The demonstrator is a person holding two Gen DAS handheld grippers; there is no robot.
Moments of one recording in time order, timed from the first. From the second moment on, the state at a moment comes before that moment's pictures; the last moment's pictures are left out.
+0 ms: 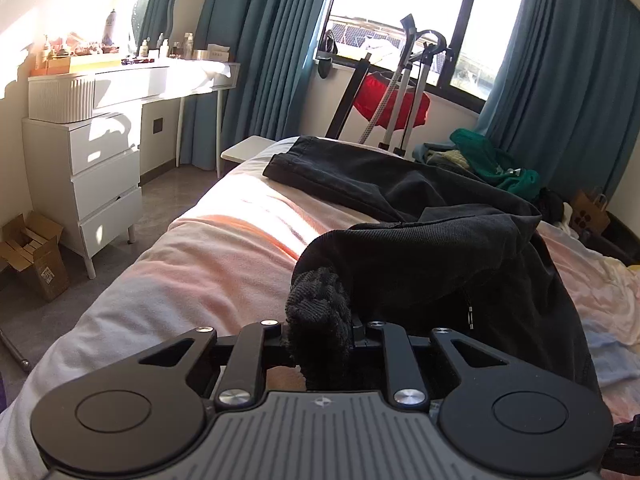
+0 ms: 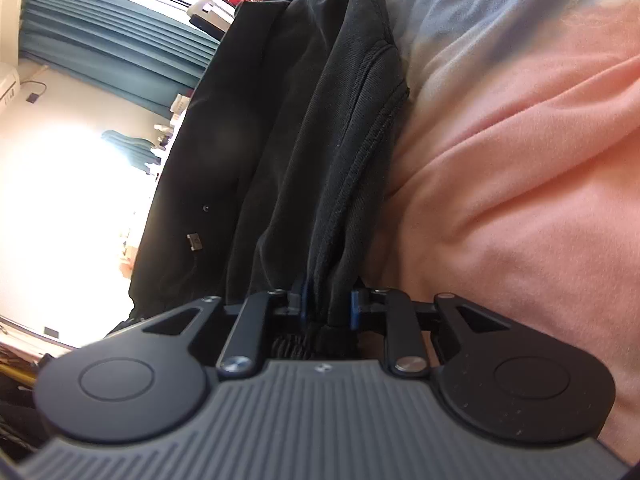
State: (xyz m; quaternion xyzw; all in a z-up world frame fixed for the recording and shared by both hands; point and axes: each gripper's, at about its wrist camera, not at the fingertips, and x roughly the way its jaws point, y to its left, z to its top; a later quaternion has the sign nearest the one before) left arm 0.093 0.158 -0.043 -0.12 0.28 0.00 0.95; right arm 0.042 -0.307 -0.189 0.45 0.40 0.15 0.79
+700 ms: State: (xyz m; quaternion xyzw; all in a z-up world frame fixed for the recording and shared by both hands) left arm 0.236 0.342 0.010 -0.11 0.29 0.17 0.93; right arm 0.029 -0.034 -0.177 0.41 0.41 0.32 0.75
